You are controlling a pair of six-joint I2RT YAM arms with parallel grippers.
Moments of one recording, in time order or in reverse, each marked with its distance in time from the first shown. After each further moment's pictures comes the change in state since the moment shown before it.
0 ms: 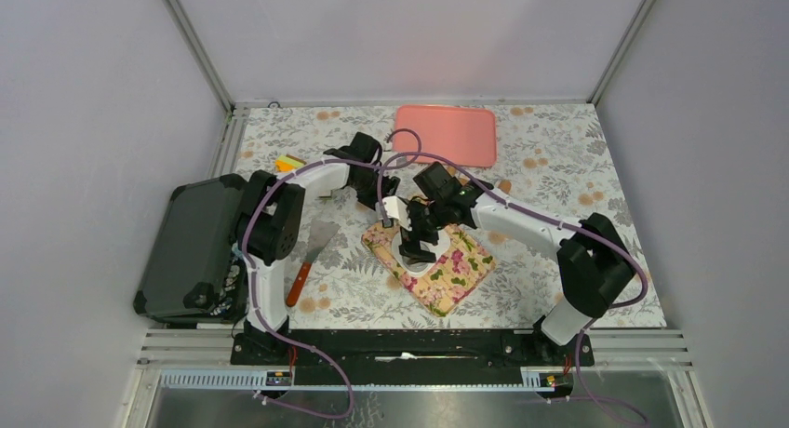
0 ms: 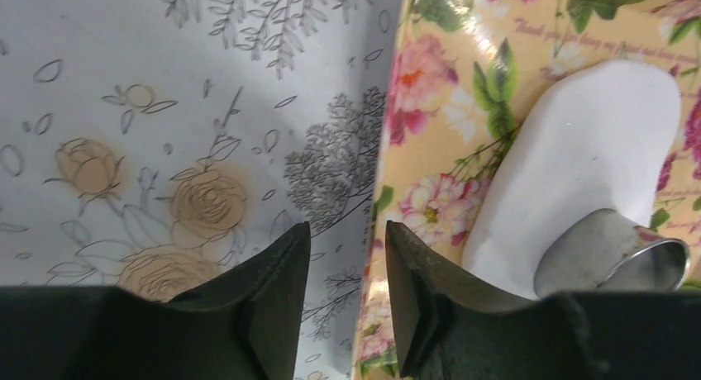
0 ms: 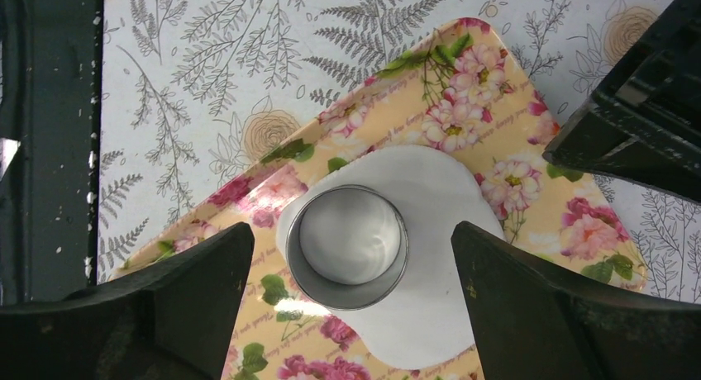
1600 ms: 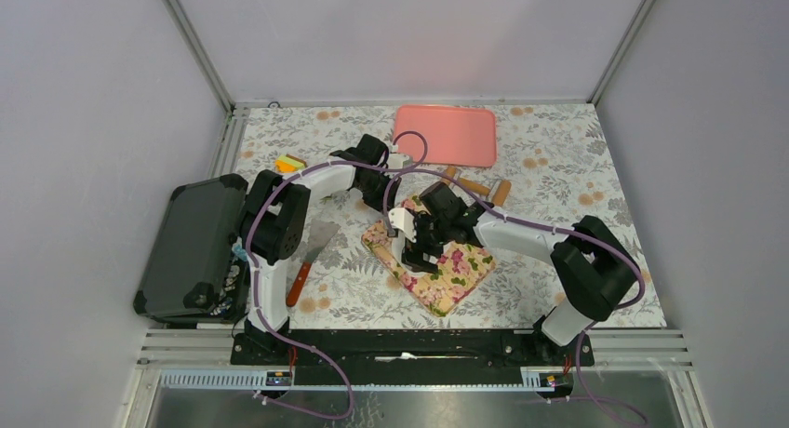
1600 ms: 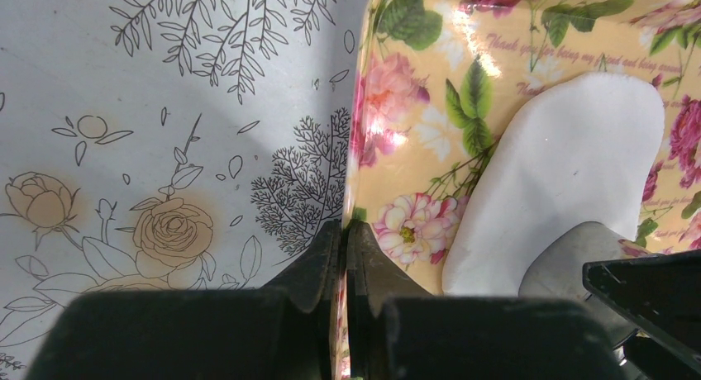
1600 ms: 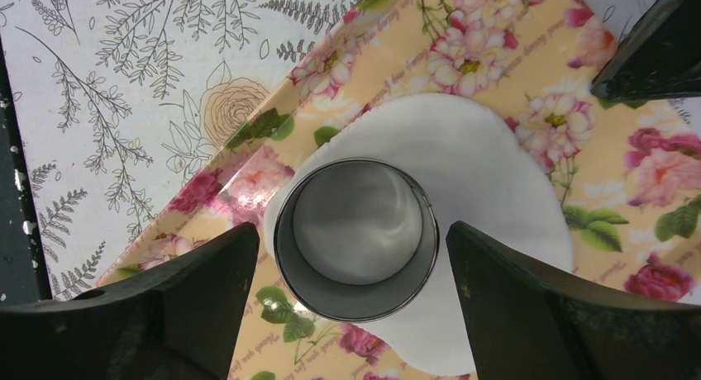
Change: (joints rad) left arm -0.039 0.033 0.013 0.017 -0.012 -0.019; right arm 0.013 -0.024 -0.221 0.262 0.119 0.158
